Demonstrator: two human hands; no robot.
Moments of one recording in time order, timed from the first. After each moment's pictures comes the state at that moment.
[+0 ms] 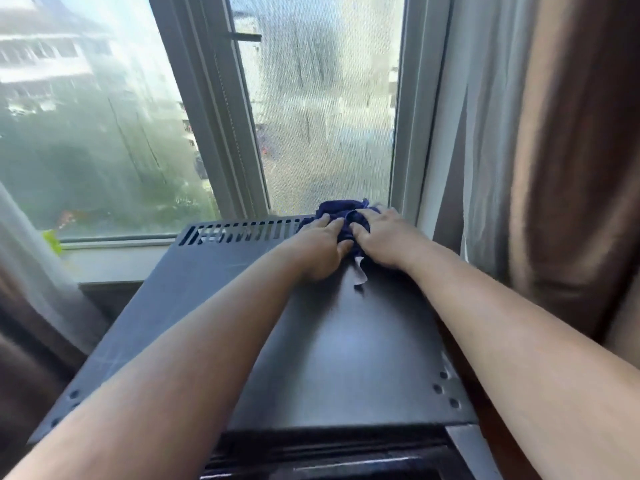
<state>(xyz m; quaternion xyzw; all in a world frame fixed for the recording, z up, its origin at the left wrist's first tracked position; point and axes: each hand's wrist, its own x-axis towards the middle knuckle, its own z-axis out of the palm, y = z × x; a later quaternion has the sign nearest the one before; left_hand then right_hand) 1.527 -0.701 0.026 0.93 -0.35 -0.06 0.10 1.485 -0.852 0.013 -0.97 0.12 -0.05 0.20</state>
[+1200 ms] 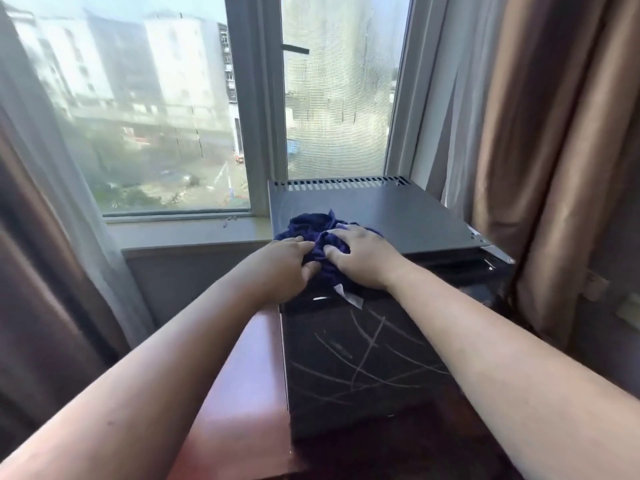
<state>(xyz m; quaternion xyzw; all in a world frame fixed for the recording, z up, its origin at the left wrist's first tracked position) 1.375 -0.362 0.030 0.89 -0.43 -0.01 0.12 1.315 -0.529 0.019 -0.97 0.11 -0.07 0.20</state>
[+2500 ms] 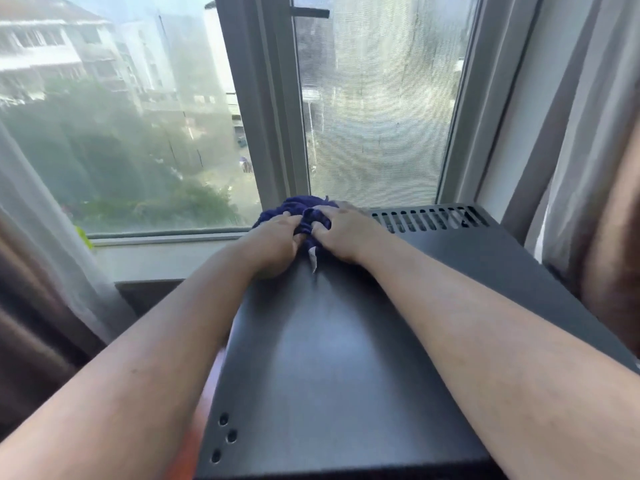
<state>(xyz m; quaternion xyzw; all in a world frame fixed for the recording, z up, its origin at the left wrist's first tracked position) 1.630 -0.508 0.023 0.94 -0.31 -0.04 0.14 1.577 -0.657 0.021 -0.97 0.06 -0.05 0.22</state>
